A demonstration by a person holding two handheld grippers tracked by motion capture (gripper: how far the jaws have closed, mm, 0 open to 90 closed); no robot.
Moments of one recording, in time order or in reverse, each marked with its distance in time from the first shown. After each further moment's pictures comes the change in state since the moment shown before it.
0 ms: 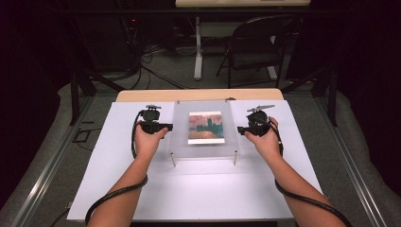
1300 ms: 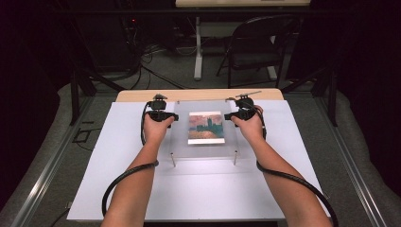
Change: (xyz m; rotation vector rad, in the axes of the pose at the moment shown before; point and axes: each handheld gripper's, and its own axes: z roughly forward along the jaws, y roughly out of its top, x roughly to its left) left arm -0.001 0.039 0.045 0.048 -0.019 -0.056; right arm 0.008 0.050 0.048 0.015 0.071 0.123
